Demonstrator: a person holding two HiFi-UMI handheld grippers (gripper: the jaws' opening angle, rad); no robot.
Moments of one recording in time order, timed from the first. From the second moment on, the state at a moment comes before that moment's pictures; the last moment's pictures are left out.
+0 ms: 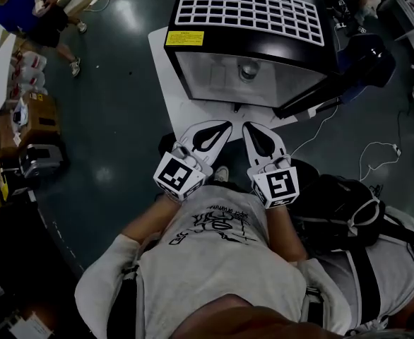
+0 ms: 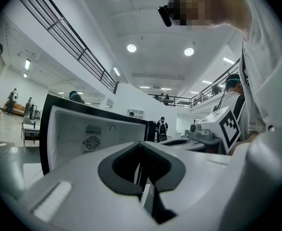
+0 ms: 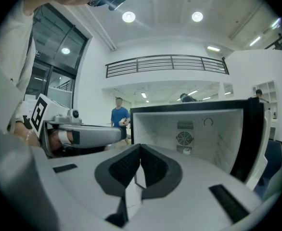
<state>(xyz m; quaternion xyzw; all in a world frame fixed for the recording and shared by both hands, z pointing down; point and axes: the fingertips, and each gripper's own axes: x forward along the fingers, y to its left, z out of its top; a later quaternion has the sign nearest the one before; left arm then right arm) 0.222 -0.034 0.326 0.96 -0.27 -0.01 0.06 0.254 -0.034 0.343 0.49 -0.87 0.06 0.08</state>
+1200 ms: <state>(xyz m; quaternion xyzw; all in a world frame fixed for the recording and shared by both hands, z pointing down) 0.241 -0.134 0.375 0.97 -0.25 -0.01 0.05 0.287 -0.139 0.405 0.55 -0.83 0.08 0.10</state>
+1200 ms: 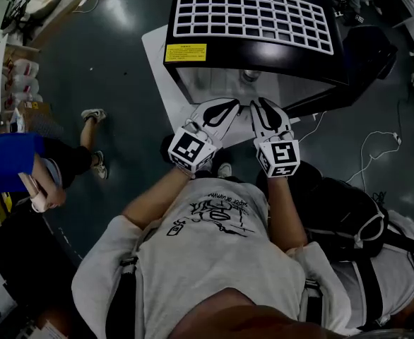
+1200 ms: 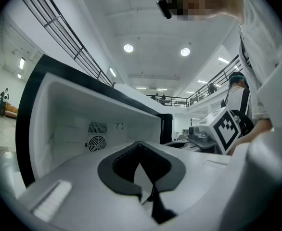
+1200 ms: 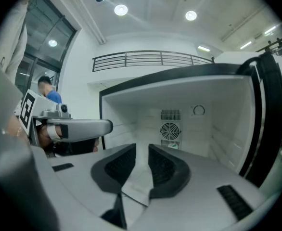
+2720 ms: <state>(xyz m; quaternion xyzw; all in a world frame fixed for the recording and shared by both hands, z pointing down) 0.266 -0.230 0.441 0.96 -0.29 0.01 0.03 0.329 -0.268 0.480 0.58 -0.80 0.08 0.12</state>
